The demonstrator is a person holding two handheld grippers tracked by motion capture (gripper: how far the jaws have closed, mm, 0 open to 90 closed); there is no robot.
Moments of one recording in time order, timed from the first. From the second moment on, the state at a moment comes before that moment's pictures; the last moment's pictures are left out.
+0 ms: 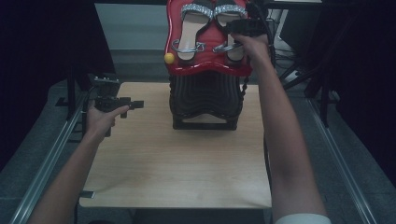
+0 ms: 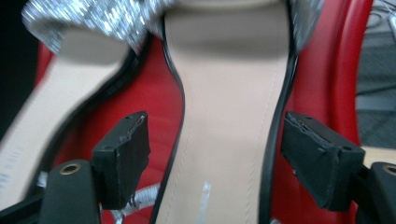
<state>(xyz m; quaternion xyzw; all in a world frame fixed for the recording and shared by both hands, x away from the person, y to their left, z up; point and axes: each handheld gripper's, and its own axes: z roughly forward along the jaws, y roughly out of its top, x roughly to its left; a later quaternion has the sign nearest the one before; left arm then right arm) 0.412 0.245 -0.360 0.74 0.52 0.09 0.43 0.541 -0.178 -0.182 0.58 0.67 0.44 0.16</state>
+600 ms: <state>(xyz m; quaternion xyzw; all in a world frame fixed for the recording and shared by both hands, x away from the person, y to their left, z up) 0.409 0.241 -0.359 0.75 0.49 0.09 0.44 0.444 -0.307 -0.216 0.46 0.70 0.54 0.12</state>
